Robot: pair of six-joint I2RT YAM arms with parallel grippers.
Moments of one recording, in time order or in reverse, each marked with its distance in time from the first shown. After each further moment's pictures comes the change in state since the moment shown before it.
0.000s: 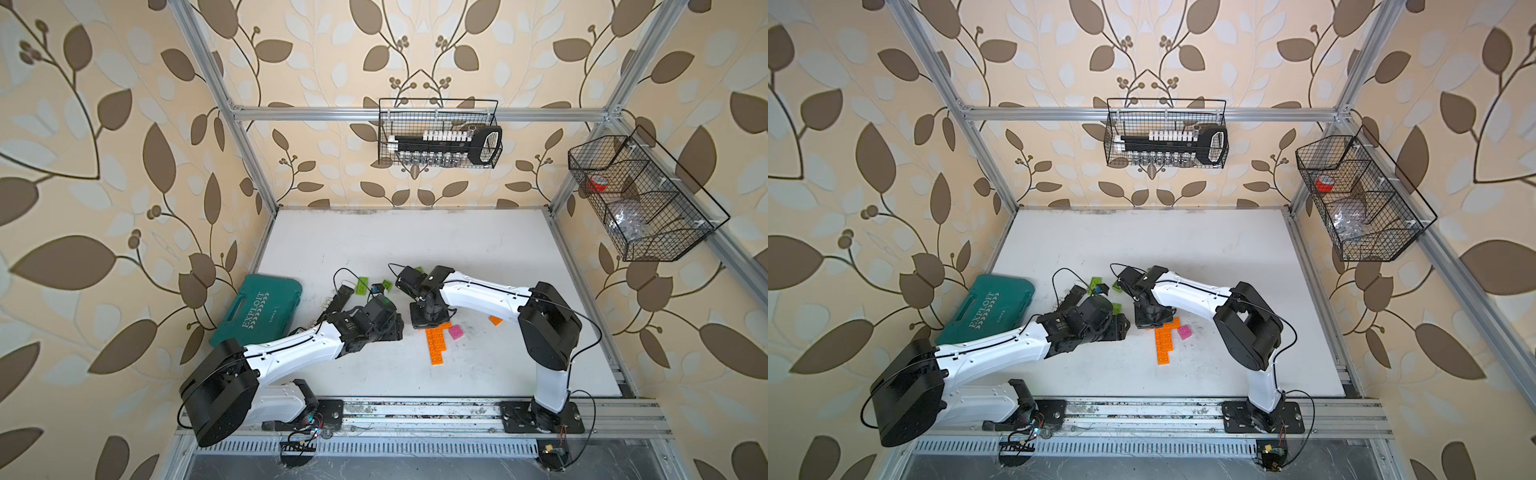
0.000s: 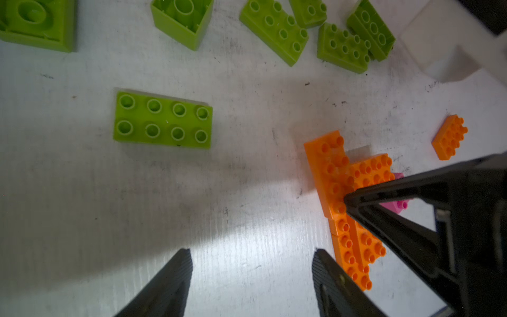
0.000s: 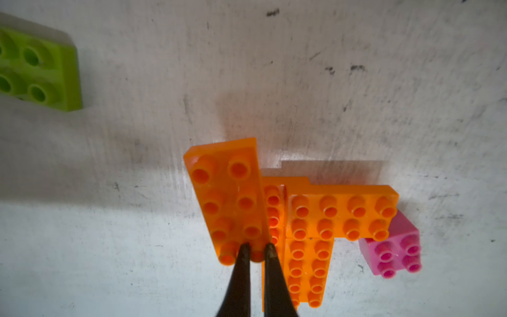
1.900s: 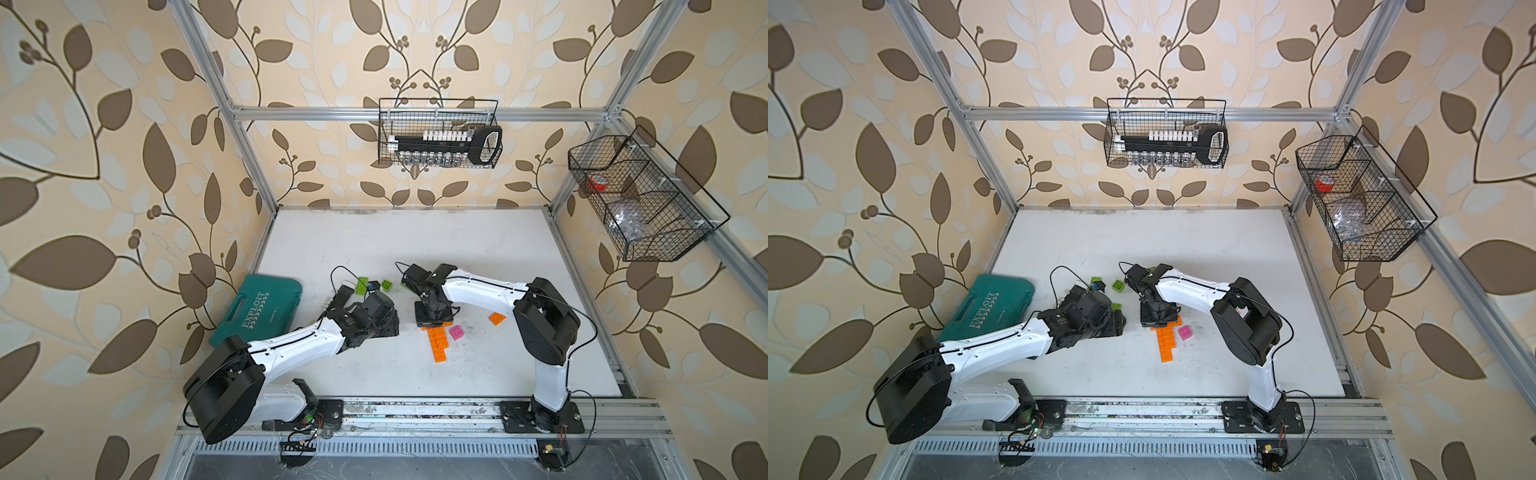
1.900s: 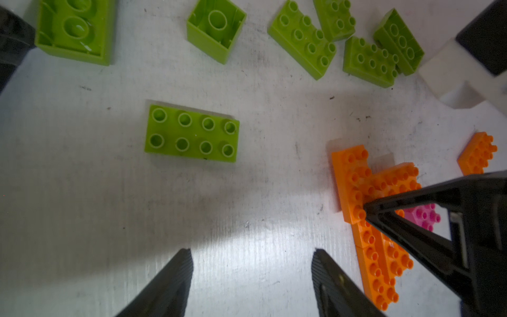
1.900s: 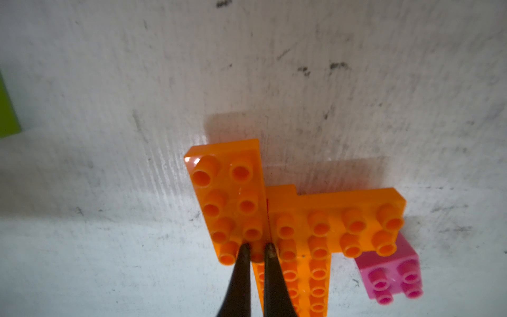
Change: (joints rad) left arm 0.051 0.029 0.011 -0.013 -0.012 0.014; right arm -0.060 0.028 -0.026 0.018 -0.045 -0.007
